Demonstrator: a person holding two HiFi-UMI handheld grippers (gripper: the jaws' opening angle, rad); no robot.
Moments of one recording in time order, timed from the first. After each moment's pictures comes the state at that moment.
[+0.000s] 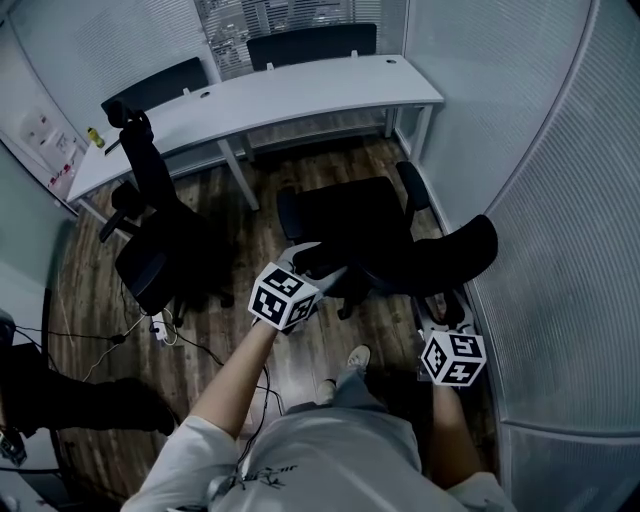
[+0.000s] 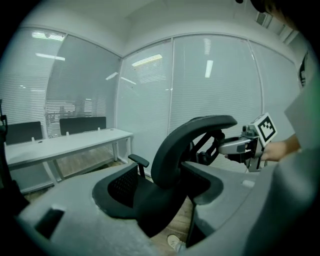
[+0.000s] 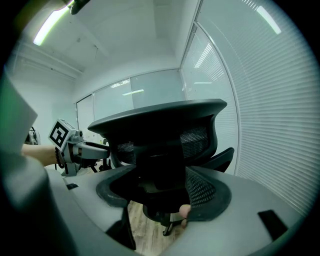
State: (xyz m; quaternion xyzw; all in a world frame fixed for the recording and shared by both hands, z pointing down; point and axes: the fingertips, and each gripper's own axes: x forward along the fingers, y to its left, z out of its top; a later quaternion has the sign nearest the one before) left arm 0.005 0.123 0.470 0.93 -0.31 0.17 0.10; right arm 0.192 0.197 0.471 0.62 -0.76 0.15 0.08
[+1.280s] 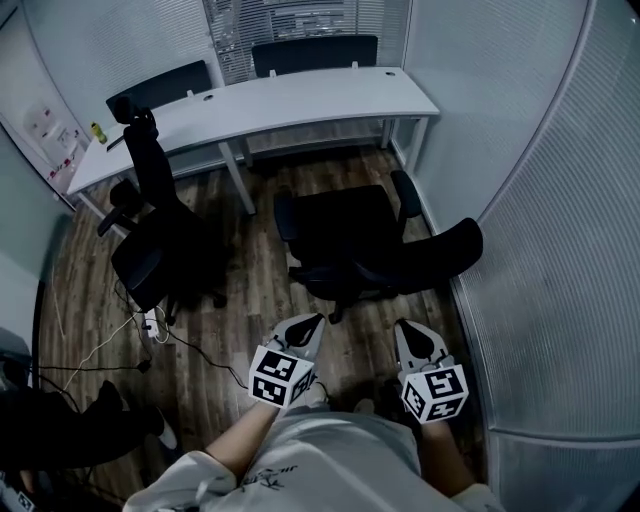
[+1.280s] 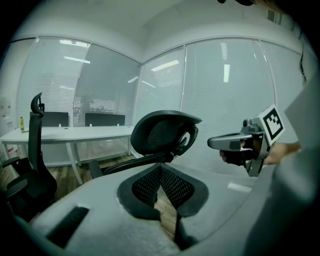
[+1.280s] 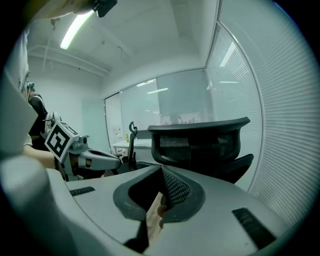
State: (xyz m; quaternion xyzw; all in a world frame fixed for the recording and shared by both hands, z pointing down) left arm -0.015 0.261 0.479 0.89 -0.42 0.14 0.14; right arm 0.130 0.279 0.445 0.51 -0.84 0.11 0.11
